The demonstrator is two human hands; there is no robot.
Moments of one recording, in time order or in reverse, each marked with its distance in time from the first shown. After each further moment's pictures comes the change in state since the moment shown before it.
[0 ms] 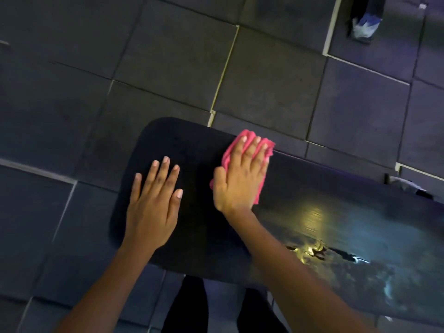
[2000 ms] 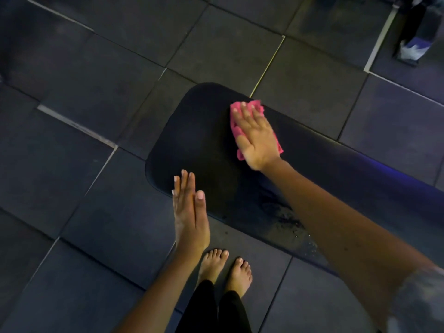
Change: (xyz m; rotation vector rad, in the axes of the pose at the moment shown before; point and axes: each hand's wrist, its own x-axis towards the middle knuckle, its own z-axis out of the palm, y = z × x) left_hand -0.126 0.077 0.049 -0.763 0.370 -0.472; right_hand 0.009 0.022 -0.011 0.001 -0.249 -0.704
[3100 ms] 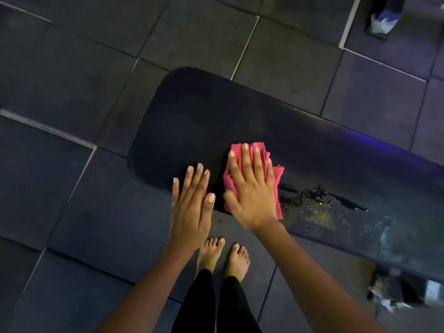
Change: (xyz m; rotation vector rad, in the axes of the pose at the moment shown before) left_hand 0.000 -0.015 -0.001 0.351 -0.262 0.405; right_hand -0.139 -0.052 0.044 -0.106 0.072 0.234
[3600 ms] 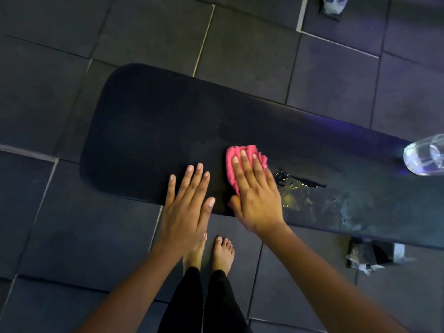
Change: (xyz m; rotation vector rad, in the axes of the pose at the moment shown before) left_hand 0.004 0.041 0.024 0.251 -0.216 0.223; right_hand -0.048 0.066 -0.019 -0.232 -0.049 0.096
